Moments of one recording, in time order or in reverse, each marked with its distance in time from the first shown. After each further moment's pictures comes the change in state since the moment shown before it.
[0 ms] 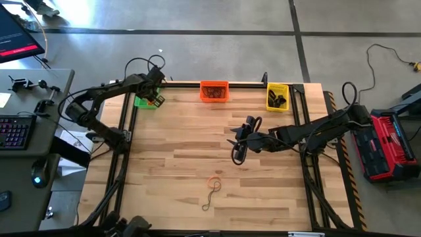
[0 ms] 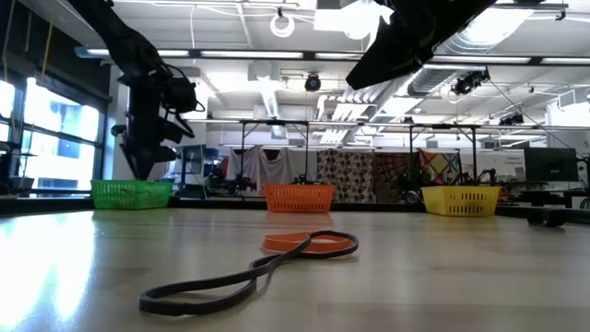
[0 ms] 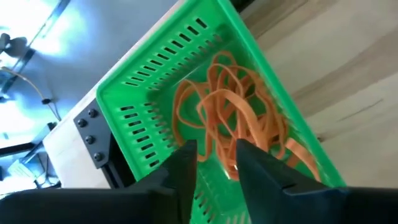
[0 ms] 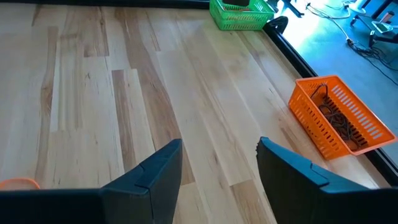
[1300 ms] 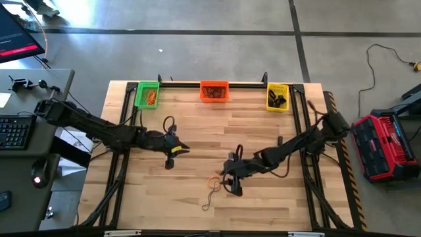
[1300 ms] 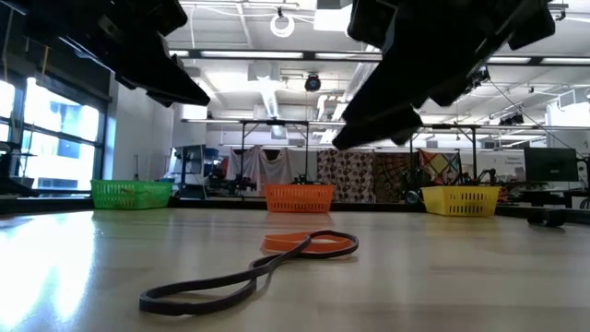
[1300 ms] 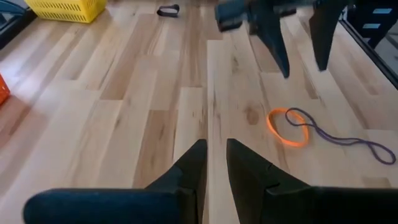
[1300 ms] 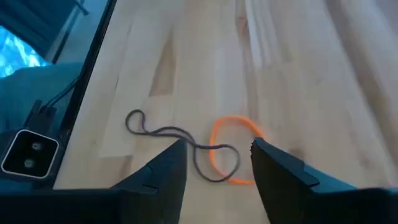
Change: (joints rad) left arm -1.157 -0.388 -0.387 0.765 0.253 -0.204; right arm 0.155 0.341 0.000 0.333 -0.470 0.263
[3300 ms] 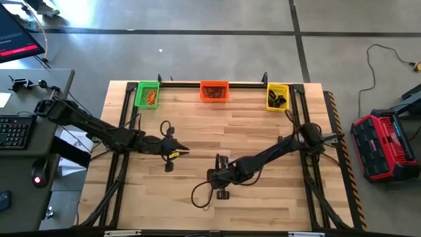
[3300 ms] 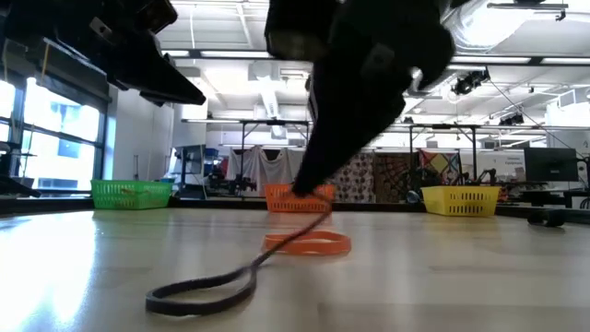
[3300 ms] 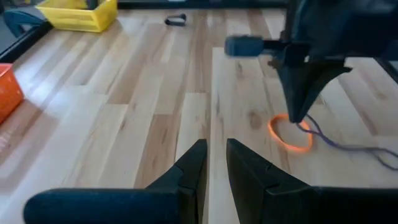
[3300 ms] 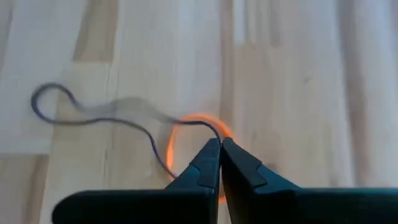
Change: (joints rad) left arm -0.087 0.000 -0.035 0.060 -0.121 -0.022; right arm 0.002 0.331 0.519 -0.596 0.090 -0.117
